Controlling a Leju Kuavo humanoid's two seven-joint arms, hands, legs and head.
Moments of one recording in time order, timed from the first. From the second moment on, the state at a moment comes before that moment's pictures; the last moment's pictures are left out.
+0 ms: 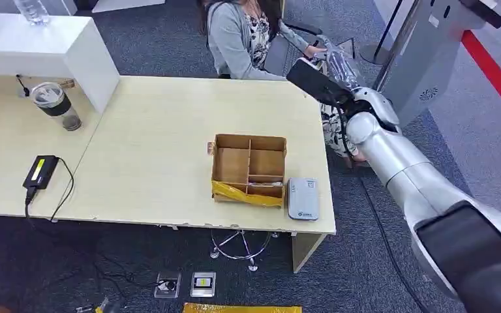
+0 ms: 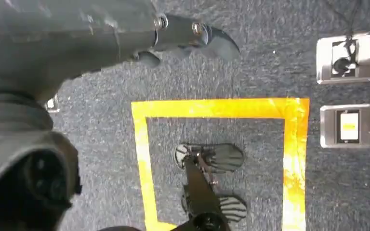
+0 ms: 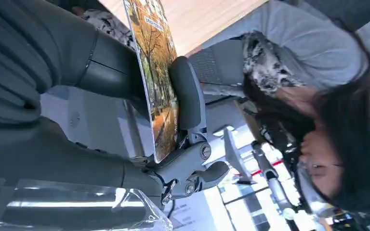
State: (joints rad) left arm -0.21 0.29 -1.01 -0.21 0.97 0.08 -0.07; right arm -1.17 -0.12 0.65 -0.48 0.62 -0.19 -0.26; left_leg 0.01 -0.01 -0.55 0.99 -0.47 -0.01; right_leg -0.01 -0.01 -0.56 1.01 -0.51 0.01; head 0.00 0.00
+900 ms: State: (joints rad) left arm -0.24 0.27 -1.04 -0.21 0.95 0.08 -0.05; right arm -1.23 0.03 0.73 -0.41 0.75 -0.11 -0.14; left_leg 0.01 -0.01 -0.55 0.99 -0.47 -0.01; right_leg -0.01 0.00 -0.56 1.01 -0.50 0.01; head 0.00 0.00
